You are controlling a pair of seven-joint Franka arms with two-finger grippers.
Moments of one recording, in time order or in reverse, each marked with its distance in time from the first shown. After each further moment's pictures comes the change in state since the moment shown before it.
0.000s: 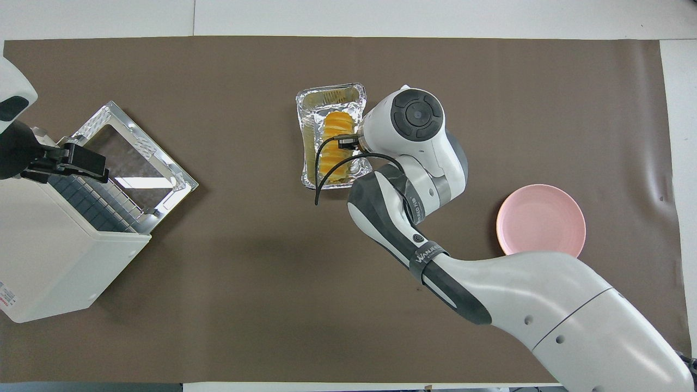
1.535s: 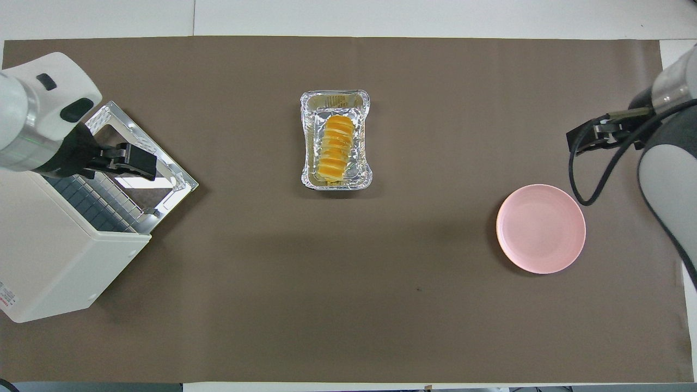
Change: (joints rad) left arm -0.136 0.025 -0.025 0.011 -0.018 0.041 -0.127; right arm -0.462 -0.511 -0.019 0.032 -0.036 -0.783 -0.486
